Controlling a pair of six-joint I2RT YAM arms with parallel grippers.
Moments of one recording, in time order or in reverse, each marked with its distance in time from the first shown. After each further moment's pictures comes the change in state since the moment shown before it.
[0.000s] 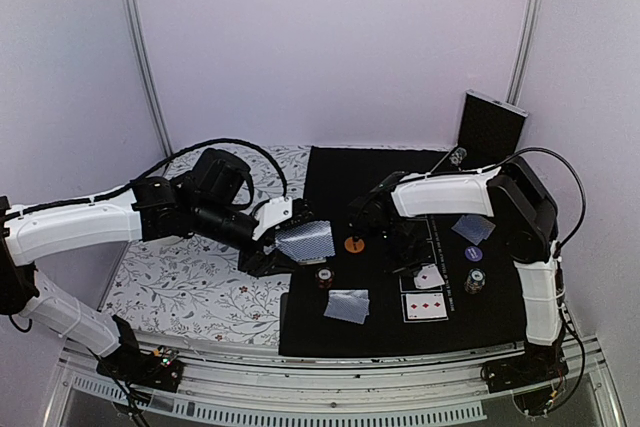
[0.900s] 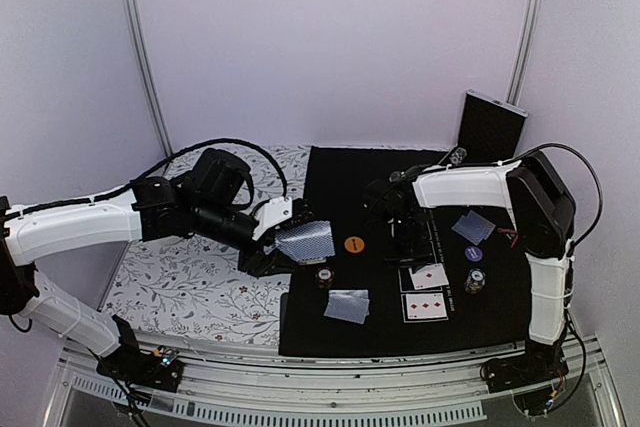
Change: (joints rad) left arm 0.000 0.000 0.000 0.000 -0.001 0.000; right arm -0.084 -0.078 -0.088 0.184 -0.201 -0.045
